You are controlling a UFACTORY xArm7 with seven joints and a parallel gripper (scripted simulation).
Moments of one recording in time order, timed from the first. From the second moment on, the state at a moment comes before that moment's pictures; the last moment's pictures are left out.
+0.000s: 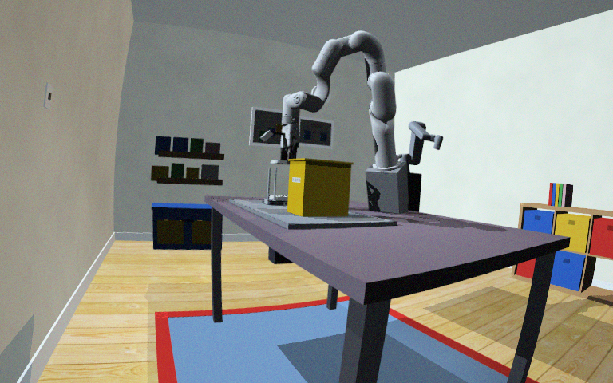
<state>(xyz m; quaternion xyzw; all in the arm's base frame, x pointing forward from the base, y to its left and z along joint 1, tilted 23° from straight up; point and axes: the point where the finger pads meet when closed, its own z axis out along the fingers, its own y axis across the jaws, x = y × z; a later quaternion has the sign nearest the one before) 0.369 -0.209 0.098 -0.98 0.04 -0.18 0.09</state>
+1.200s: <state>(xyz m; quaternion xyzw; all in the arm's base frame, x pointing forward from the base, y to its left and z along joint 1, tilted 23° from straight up) 0.350 -0.218 0.146 -0.98 0.04 -0.18 0.09</state>
